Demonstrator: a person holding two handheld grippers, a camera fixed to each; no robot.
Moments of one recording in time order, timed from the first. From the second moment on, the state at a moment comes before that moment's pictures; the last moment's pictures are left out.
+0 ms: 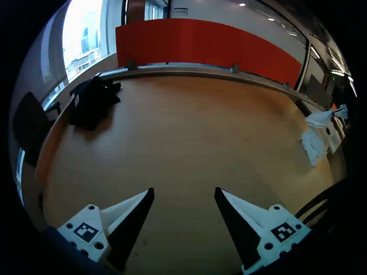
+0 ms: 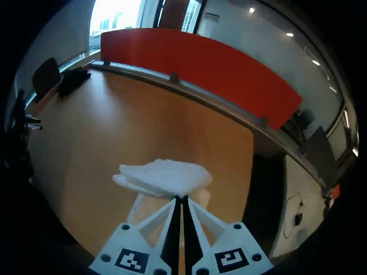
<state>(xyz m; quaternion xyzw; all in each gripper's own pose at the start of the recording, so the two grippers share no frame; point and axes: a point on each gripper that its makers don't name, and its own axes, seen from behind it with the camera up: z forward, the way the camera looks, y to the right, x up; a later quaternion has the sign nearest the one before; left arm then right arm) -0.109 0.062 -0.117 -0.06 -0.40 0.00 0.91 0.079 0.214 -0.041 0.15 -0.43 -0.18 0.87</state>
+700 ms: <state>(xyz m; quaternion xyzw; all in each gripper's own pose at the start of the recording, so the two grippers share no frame) -0.111 0.062 -0.130 -0.06 -0.41 0.01 0.91 0.019 0.256 -0.098 0.09 -0.49 -0.14 0.86</state>
